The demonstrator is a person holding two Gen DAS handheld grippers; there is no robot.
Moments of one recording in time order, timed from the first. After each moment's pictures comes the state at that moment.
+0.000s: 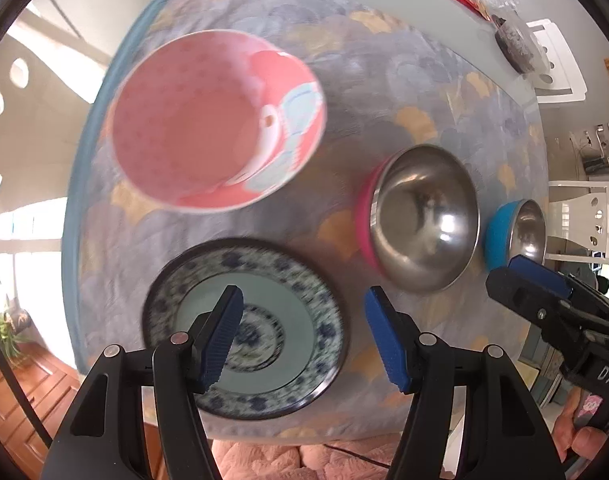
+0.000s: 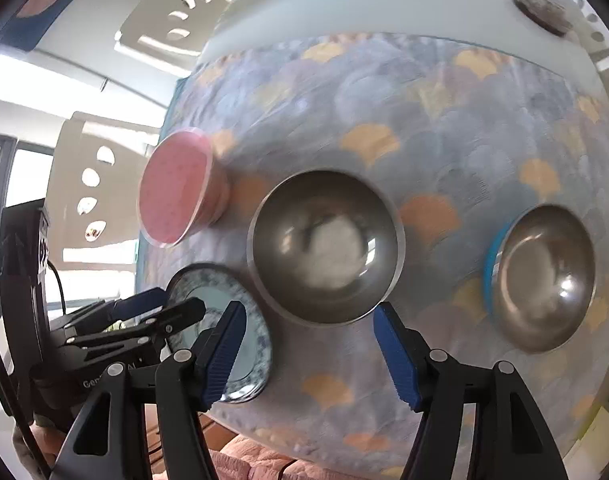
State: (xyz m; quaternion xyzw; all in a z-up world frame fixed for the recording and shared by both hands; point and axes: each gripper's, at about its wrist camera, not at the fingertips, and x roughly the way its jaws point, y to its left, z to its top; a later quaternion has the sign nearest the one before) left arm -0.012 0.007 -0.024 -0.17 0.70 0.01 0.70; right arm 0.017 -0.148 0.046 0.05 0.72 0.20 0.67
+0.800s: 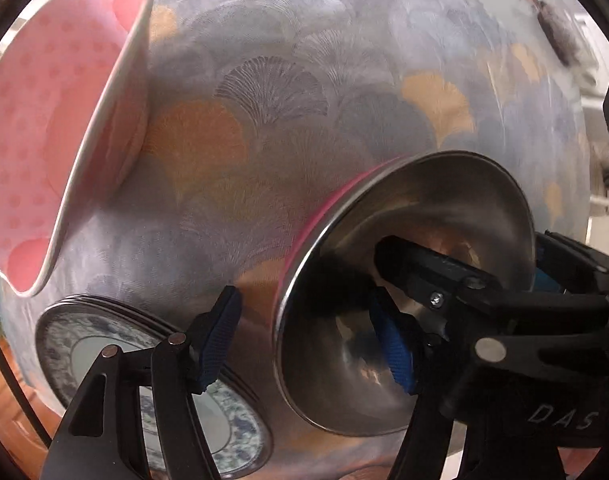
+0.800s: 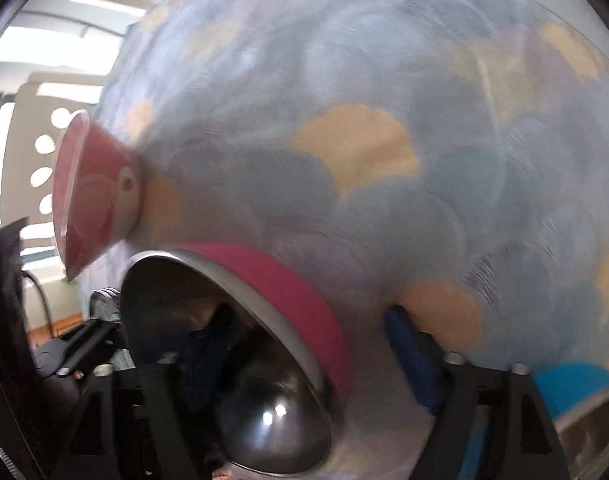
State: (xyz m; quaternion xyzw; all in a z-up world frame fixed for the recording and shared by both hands) left arm 0.043 -0.056 -0.114 -0.18 0.73 0.05 0.66; right arm 0.090 -0.129 -0.078 -0.02 0.76 0.26 0.59
